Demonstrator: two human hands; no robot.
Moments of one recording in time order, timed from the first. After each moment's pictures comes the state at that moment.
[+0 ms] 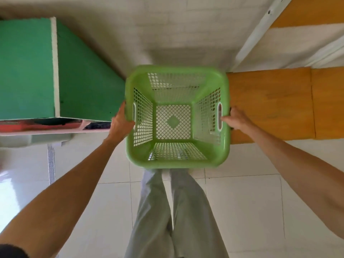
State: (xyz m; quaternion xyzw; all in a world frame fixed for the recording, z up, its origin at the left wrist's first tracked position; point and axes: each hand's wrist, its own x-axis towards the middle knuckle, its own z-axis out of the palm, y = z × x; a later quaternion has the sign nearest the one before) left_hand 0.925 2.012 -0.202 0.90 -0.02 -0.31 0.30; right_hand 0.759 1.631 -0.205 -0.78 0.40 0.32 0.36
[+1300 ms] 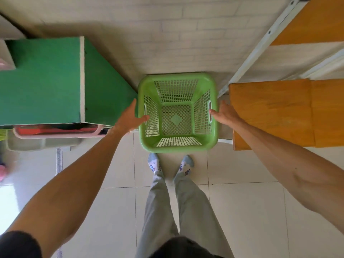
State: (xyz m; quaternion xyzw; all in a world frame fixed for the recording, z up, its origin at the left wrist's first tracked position) left_hand 0.968 2.009 -0.174 0.89 -0.07 -0.39 0.22; right_hand 0.821 1.673 -0.173 -0.84 0.34 0.28 0.31
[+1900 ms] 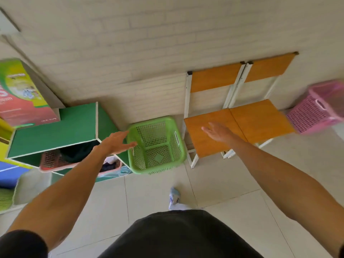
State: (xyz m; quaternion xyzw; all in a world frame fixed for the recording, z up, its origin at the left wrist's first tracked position) left_hand 0.835 2.046 0.089 0.89 -0.34 -0.29 0.01; right_hand 0.588 1.685 0.098 -0.90 0.33 0.20 0.18
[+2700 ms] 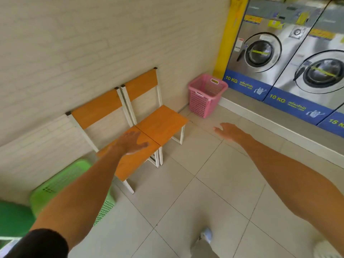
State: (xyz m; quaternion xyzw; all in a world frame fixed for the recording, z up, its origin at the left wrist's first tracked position) left_hand 0.471 1.677 0.191 0.76 -0.61 -0.21 -0.06; right_hand 0.079 1.499 0.188 -0.75 0.63 0.08 0.19
